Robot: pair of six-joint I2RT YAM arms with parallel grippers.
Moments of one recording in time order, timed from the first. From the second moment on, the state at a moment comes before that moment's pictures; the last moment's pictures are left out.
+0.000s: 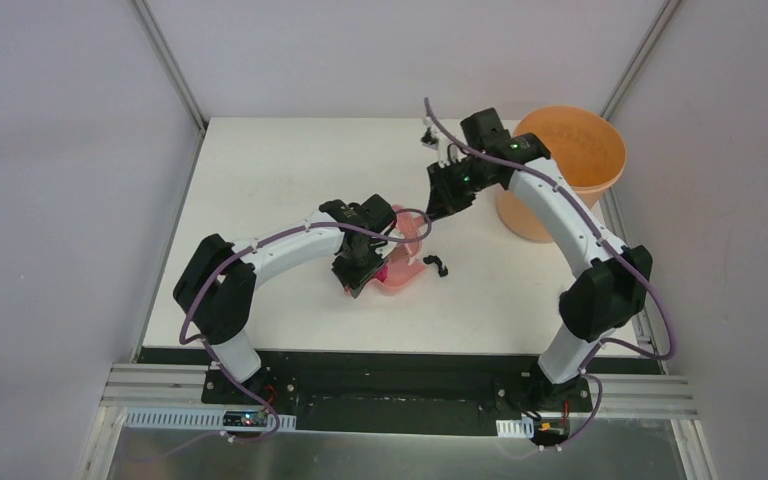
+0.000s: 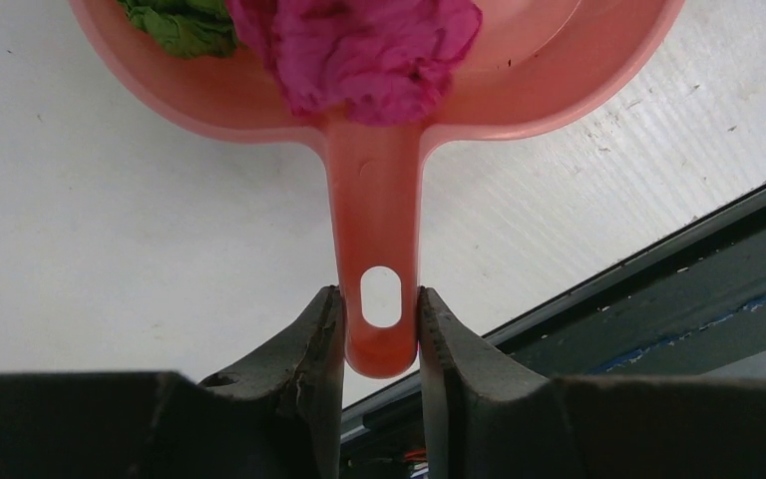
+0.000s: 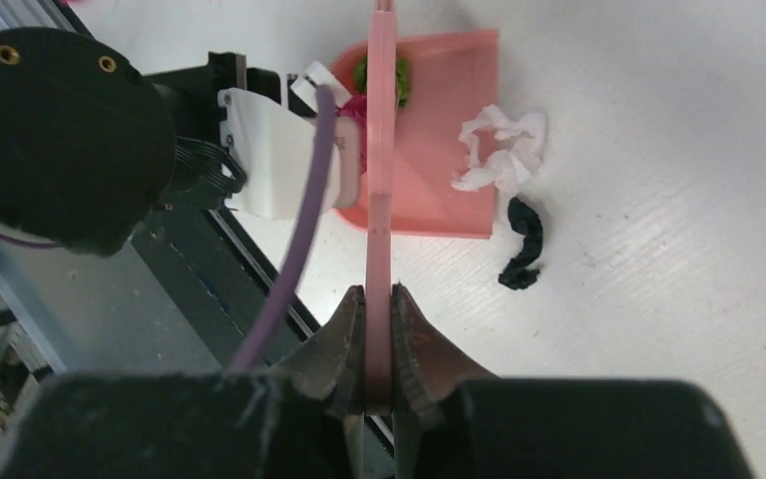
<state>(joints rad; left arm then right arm) -0.77 1.69 1.24 -0.98 0.08 -0.03 0.50 1.72 1.70 -1.07 -0.52 -0.09</state>
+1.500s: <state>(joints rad) -0.91 1.73 1.25 -1.03 -0.03 -0.10 0.56 1.57 1.61 -1.05 -0.34 -0.17</state>
